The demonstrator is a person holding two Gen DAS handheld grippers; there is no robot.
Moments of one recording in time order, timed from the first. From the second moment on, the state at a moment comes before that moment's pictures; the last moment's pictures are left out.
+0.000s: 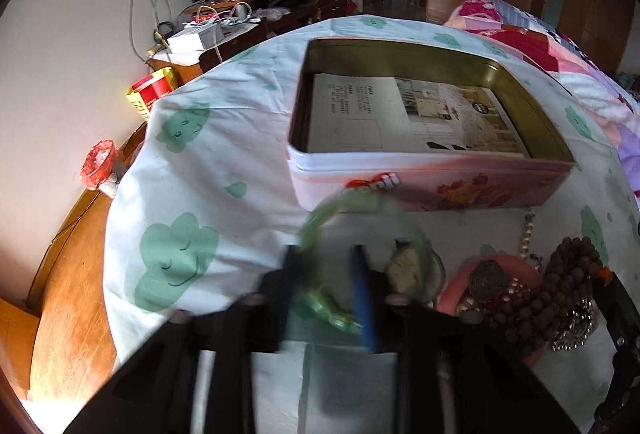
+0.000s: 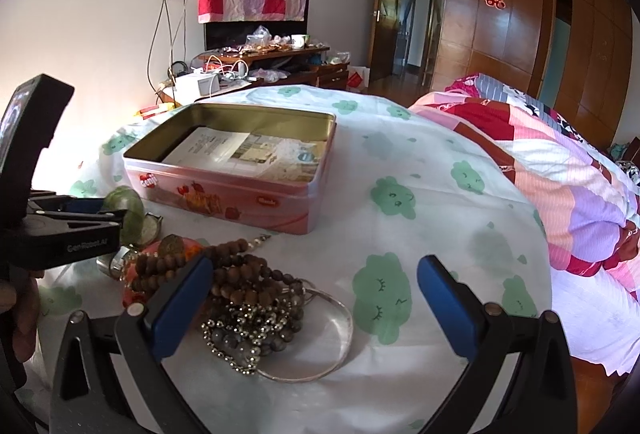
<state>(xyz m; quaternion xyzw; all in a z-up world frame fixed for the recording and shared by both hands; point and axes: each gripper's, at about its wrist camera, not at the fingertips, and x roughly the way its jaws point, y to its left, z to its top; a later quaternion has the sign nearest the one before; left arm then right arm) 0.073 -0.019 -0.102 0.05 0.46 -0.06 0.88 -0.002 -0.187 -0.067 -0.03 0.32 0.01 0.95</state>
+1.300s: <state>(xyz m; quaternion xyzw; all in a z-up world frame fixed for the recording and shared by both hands) 0.027 0.003 -0.056 0.04 0.39 -0.04 0.92 0.006 -0.153 -0.069 -0.04 0.36 0.19 0.91</state>
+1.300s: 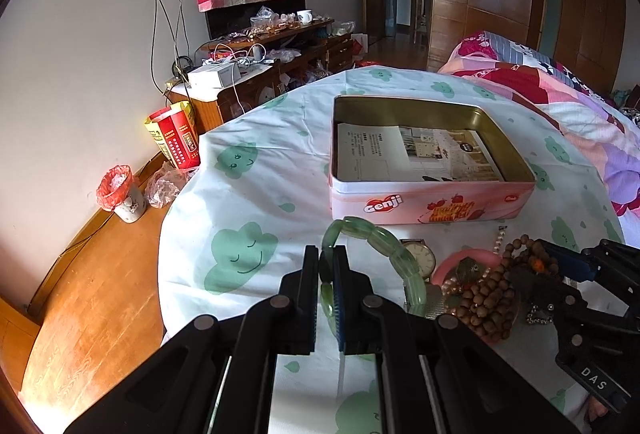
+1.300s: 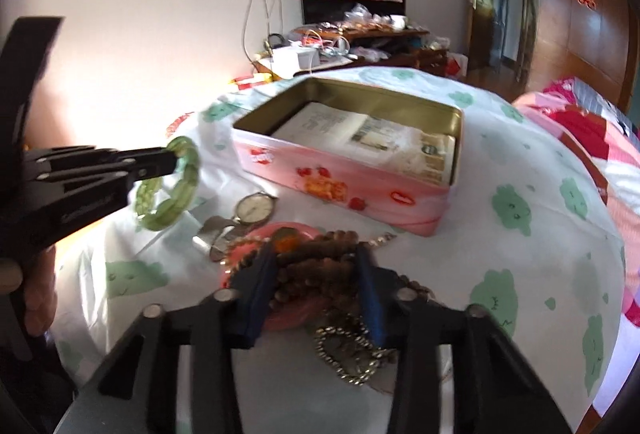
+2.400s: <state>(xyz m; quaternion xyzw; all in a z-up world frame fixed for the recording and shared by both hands) 0.067 -0.001 -0.017 0.02 0.37 -0.08 0.92 0.036 -0.177 -0.016 0.00 0.31 0.19 0.93</state>
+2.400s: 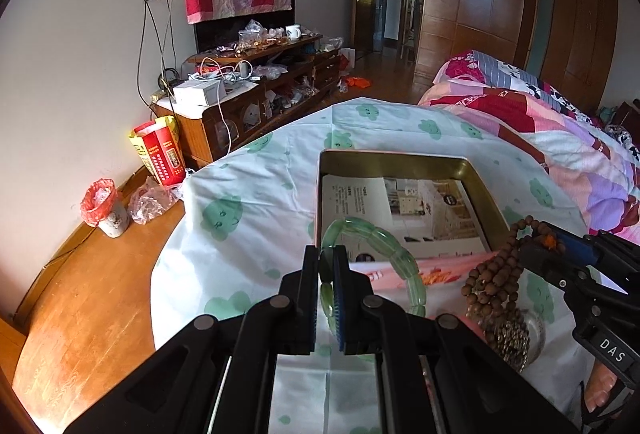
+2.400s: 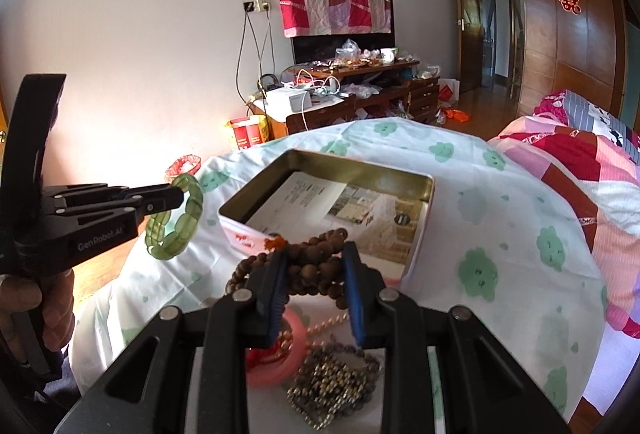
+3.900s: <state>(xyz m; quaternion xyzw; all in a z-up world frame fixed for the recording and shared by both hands) 0.181 -0.046 -0.061 0.10 0.42 -0.07 0.90 0.148 -0.180 -0.045 -0.03 0.36 0.12 0.92</state>
